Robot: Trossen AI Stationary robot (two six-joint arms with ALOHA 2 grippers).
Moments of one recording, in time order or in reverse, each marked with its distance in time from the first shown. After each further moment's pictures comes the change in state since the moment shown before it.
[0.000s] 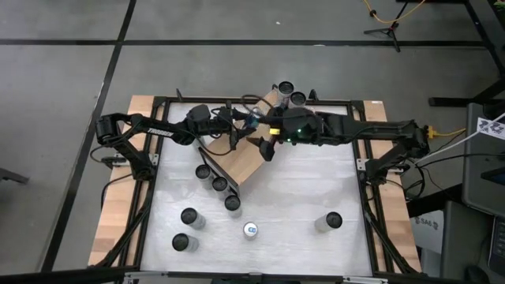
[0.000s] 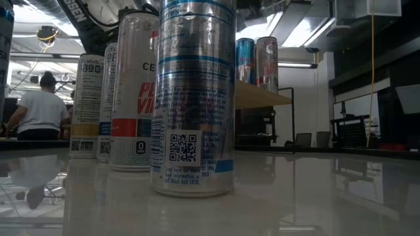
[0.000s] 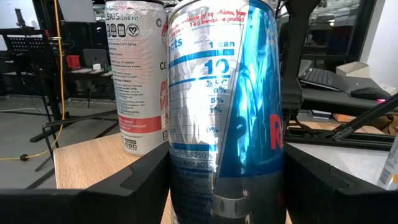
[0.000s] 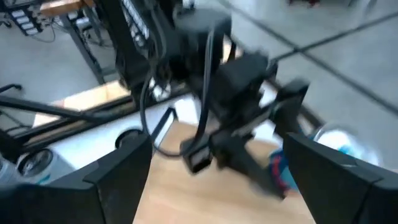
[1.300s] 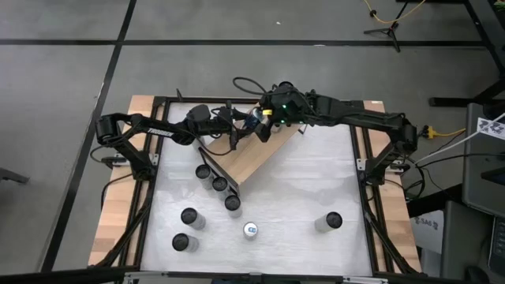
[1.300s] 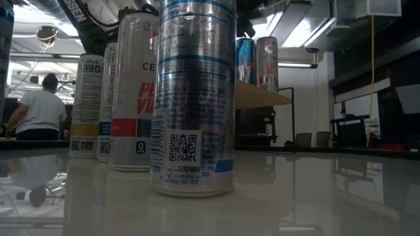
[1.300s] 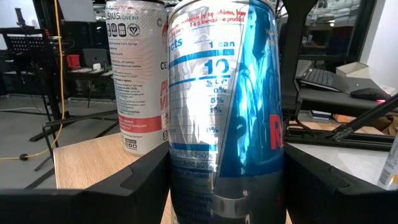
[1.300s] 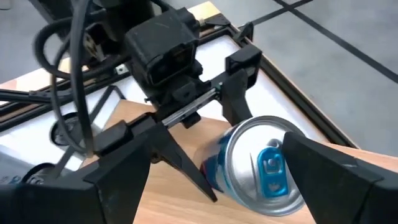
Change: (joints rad) left arm 0.000 0.000 0.000 0.000 0.000 -0.004; right arm -0.196 0.100 0.070 -0.122 -0.176 -0.033
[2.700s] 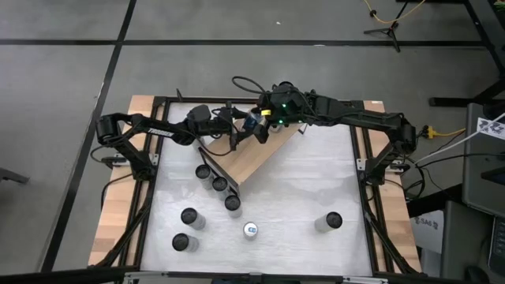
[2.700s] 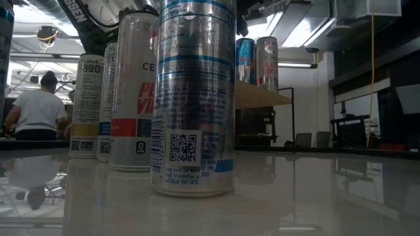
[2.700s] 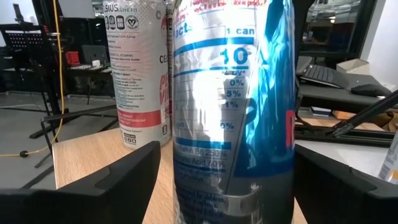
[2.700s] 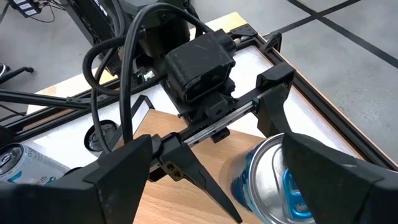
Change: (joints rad) left arm 0.000 0.001 -0.001 -0.001 0.000 0.001; right arm 0.001 0.010 0.000 0.072 -0.093 0.000
